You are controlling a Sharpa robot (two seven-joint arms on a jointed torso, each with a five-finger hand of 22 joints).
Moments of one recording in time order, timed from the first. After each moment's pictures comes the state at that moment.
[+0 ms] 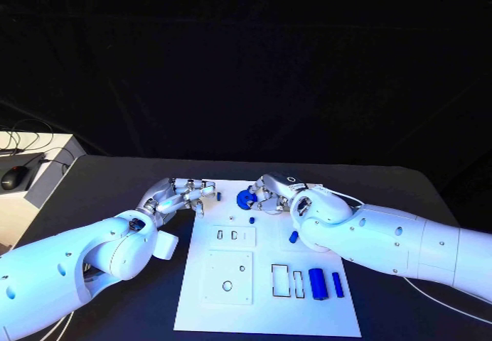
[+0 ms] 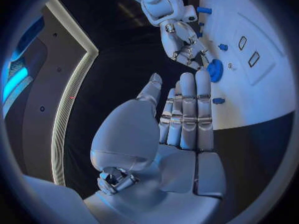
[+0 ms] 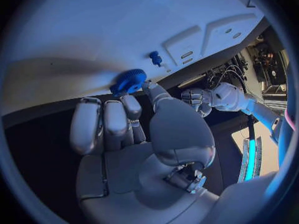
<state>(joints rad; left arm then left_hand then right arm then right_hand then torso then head) 0.95 -0.95 0.19 1.62 -0.30 -0.31 0.28 1.34 0.02 -0.01 -0.07 0.05 1.03 0.16 0.07 0.07 1.21 0.09 0.12 0.07 1.26 0.01 0.66 0.70 0.16 1.12 0.01 0.86 0.55 1.21 -0.53 -0.10 1.32 -1.56 -0.44 -0.23 1.08 -0.03 0.12 0.00 0.60 0.98 0.15 0.06 0.06 1.32 0.03 1.03 1.25 1.44 -0.05 1.24 0.95 0.06 1.47 -0.06 1.22 1.31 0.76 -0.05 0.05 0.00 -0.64</state>
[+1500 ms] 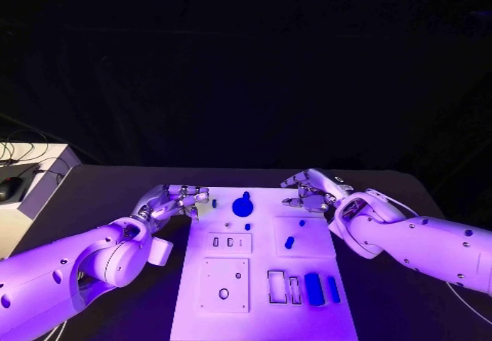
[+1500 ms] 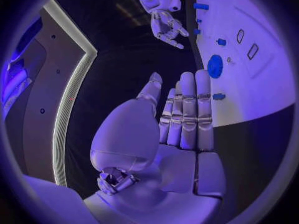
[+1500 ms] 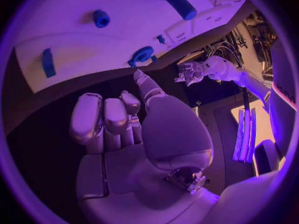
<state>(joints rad) 0.95 -0.95 0.19 1.59 -0.30 -0.31 0.29 1.34 0.02 -0.02 -0.08 0.05 1.03 0.16 0.07 0.07 1.21 0.09 0.12 0.07 1.24 0.01 0.63 0.68 0.16 1.11 0.01 0.82 0.54 1.21 -0.81 -0.09 1.43 -1.27 -0.58 0.05 1.29 -0.05 0.08 -0.13 0.26 0.99 0.15 0.06 0.07 1.28 0.03 0.96 1.19 1.43 -0.05 1.18 0.91 0.06 1.46 -0.06 1.10 1.31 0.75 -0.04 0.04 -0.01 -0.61</state>
